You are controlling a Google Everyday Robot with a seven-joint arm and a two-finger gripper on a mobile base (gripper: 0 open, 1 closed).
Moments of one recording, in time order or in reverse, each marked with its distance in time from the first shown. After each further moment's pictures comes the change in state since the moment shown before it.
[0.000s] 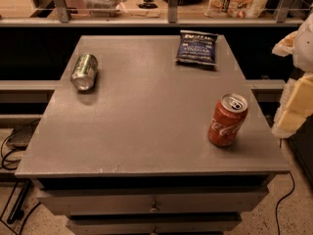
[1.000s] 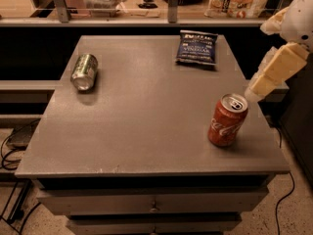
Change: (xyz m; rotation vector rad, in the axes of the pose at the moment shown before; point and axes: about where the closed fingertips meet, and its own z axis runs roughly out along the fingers) arm -0.044 -0.051 -0.002 0.035 -0.261 0.101
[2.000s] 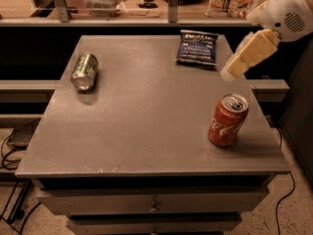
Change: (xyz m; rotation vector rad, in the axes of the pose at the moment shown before) arm -0.033 -0.037 0.023 0.040 -0.128 0.076
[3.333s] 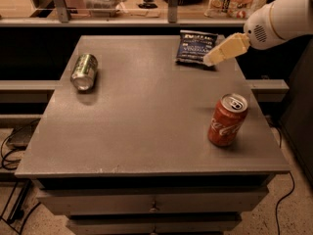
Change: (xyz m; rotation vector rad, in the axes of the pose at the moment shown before) arm 0.014 -0.082 0.071 0.198 -0.112 0.315
